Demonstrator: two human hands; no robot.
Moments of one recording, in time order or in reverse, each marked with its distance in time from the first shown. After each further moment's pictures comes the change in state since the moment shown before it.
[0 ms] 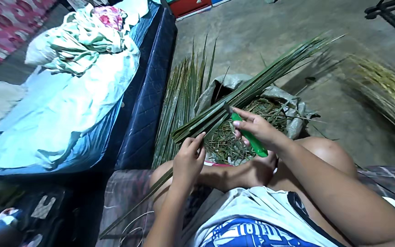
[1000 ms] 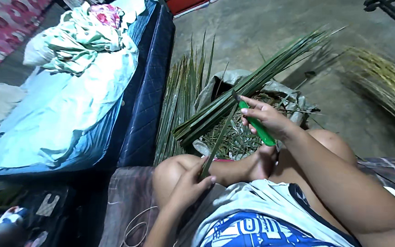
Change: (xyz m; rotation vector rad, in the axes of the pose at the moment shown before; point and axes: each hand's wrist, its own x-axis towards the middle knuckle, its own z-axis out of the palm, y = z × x) left_hand -0.060 -0.007 -0.036 -0.550 -0.632 -0.382; right_hand -0.007 -0.008 -0.009 0.007 0.090 -0.006
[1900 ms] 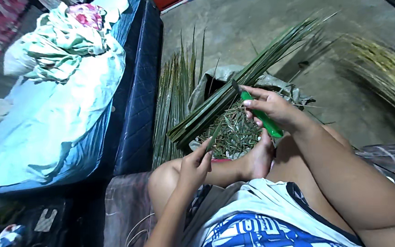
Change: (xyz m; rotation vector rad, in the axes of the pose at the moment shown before) left_hand 0.057 0.027 0.019 -0.060 0.252 0.369; right_hand -0.009 -0.018 -0.025 -0.067 0.051 -0.106
